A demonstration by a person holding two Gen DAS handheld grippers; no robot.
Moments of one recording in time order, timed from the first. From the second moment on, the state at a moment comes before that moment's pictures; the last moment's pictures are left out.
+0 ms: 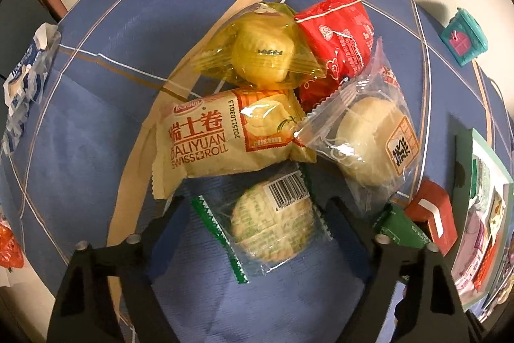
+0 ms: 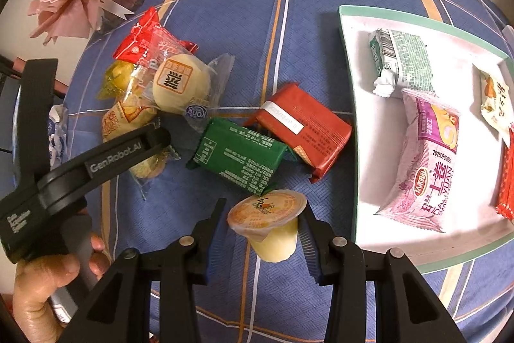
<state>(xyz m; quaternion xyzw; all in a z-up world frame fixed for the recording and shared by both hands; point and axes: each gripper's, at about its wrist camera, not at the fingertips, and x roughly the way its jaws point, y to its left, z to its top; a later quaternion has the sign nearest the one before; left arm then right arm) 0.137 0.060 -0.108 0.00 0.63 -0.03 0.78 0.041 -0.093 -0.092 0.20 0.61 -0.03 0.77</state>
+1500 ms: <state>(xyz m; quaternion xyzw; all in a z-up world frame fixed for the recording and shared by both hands) 0.094 0.047 -0.013 -0.05 0.55 -0.10 0.83 0.010 -0.161 -0.033 0.24 0.55 -0.08 0.80</state>
